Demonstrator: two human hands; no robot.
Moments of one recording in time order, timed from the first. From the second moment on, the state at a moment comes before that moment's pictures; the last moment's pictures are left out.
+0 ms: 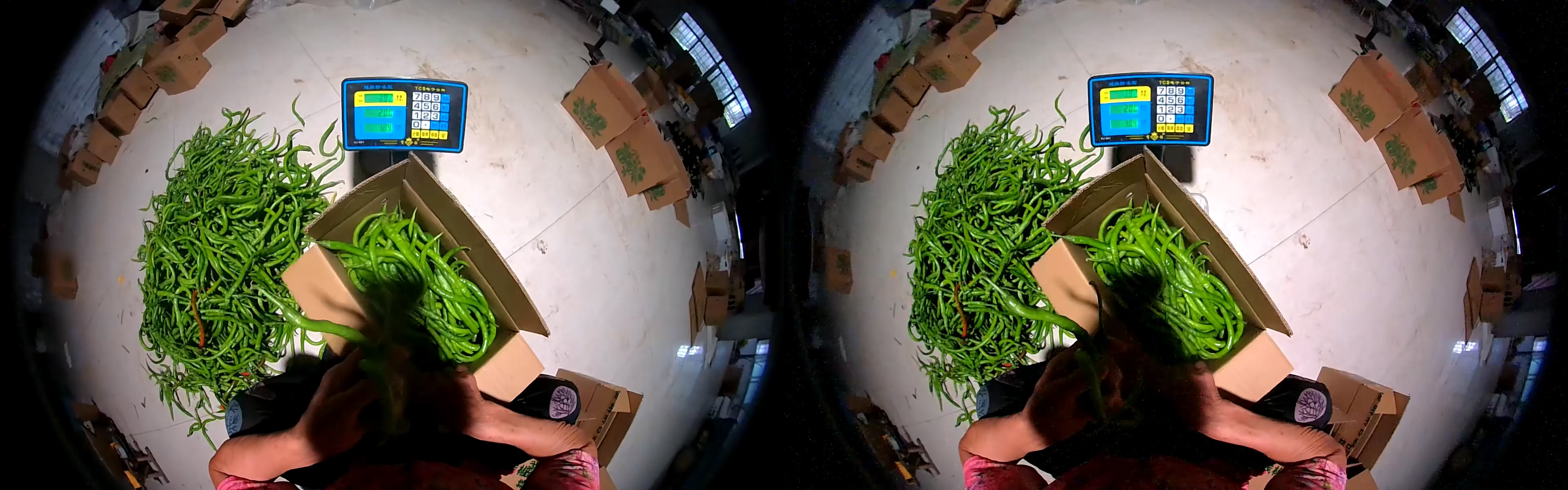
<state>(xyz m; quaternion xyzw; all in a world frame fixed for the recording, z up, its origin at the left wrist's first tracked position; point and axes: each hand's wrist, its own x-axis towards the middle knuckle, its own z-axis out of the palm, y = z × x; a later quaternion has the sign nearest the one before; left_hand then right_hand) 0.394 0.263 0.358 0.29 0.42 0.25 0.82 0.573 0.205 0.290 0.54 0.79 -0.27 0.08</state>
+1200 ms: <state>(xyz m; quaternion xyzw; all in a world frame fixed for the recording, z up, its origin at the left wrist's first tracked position) 0.402 0.275 0.345 0.31 0.40 0.24 0.83 0.615 0.218 0.320 0.46 0.66 -0.58 -0.16</state>
